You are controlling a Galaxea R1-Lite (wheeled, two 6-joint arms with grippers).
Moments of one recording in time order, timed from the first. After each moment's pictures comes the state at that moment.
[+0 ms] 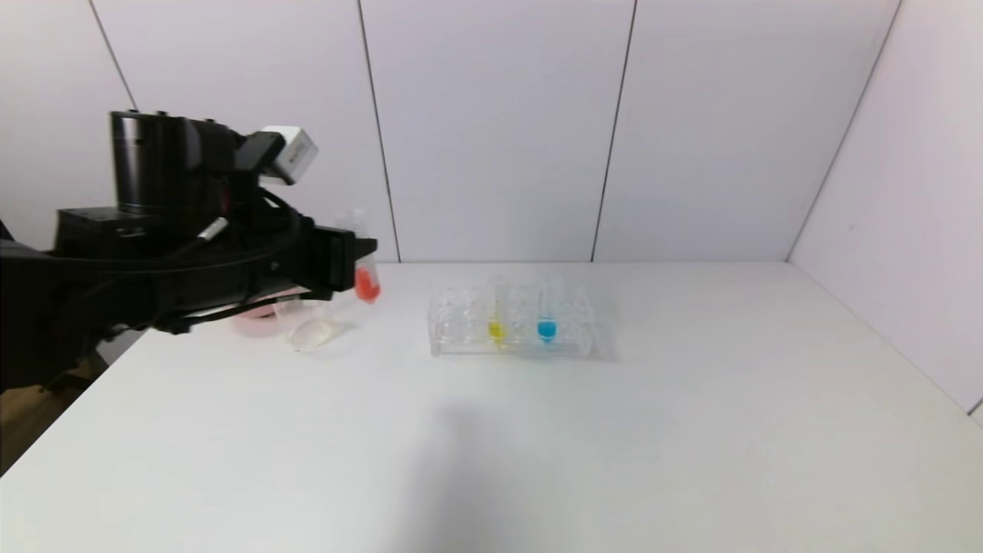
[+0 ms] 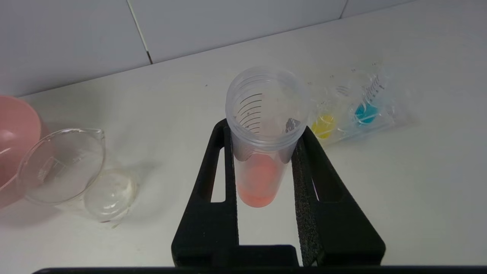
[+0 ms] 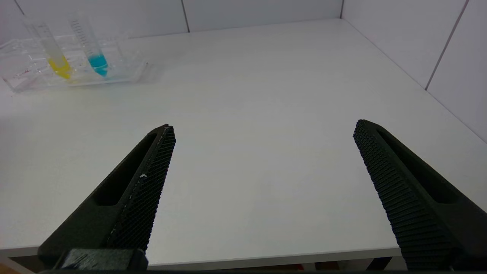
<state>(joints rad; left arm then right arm) -0.34 1.55 -1.01 -0.29 -0.09 -0.04 0.00 0.00 0.00 0.00 -0.04 0.09</state>
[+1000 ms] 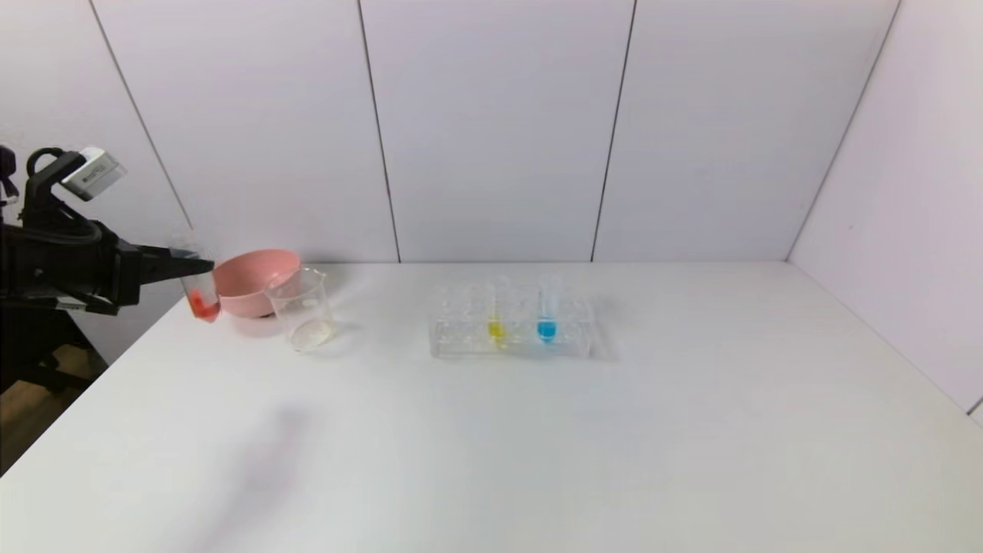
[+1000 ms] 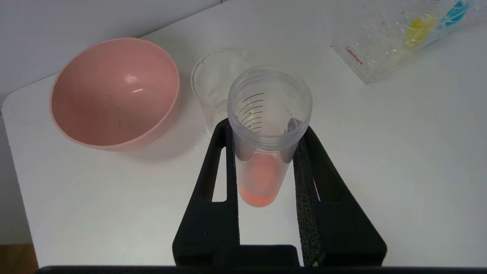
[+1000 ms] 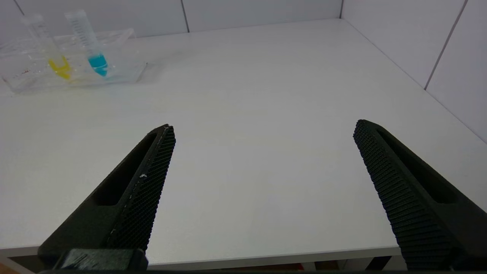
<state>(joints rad) 0.35 1.68 -1.24 0.14 -0.78 0.48 0.00 0.00 0.00 0.00 -0.04 0.09</state>
